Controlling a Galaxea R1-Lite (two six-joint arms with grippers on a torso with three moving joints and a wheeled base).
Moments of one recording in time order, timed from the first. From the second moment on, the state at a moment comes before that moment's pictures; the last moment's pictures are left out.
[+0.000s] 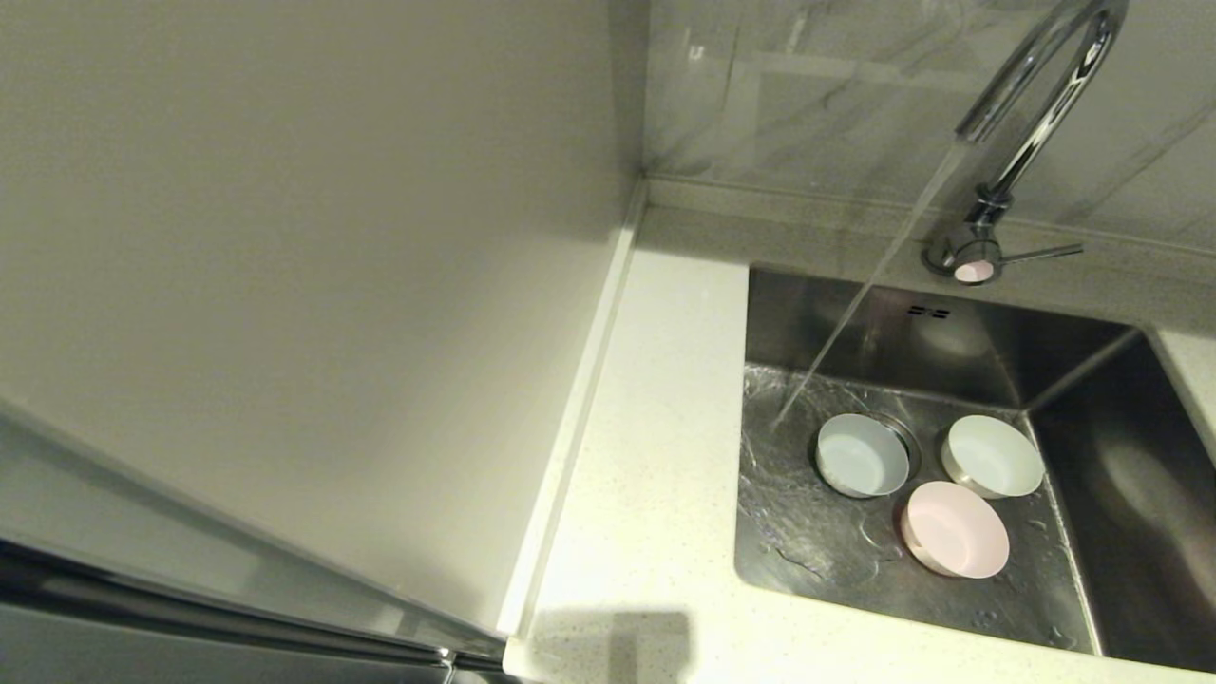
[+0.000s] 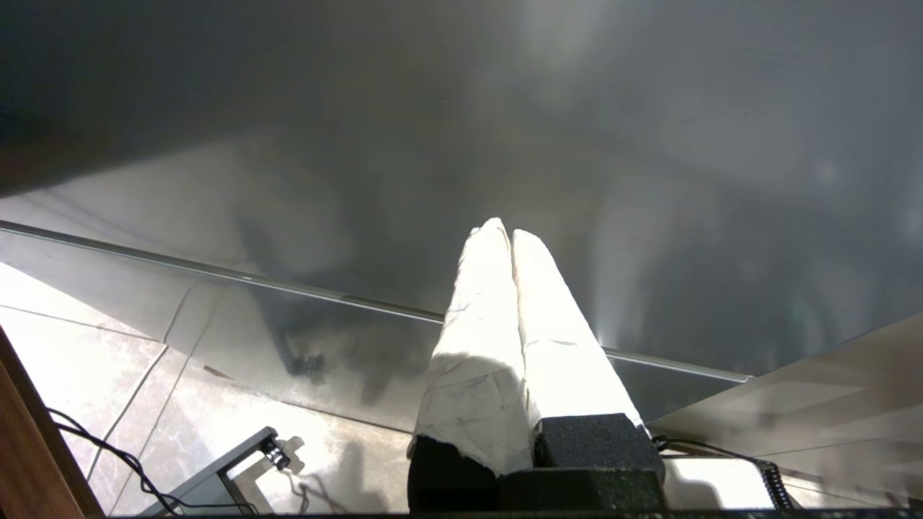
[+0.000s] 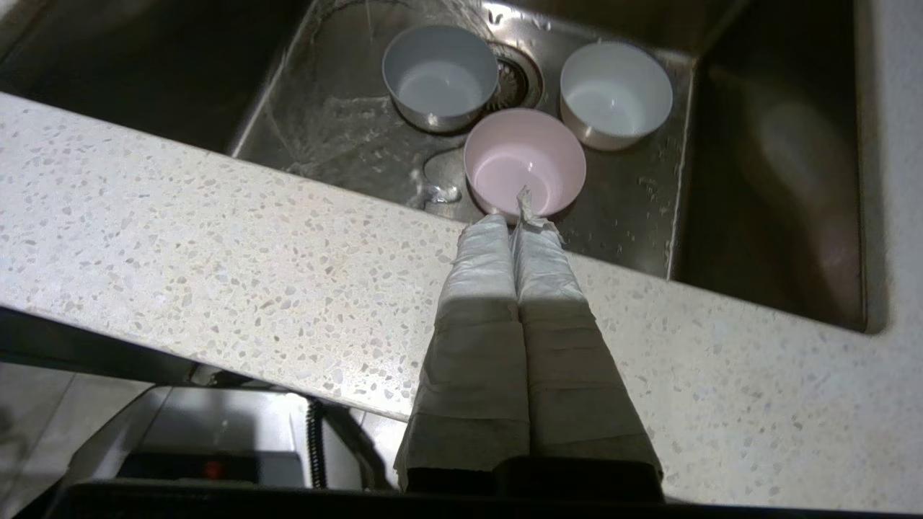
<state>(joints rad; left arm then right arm) 0.00 0.00 0.00 0.00 0.01 -0.02 -0.01 0.15 0.00 -0.07 -0.02 -0.06</state>
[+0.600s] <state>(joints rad) 0.00 0.00 0.00 0.00 0.01 -0.02 0.00 0.00 0.00 0.00 0.00 -0.06</state>
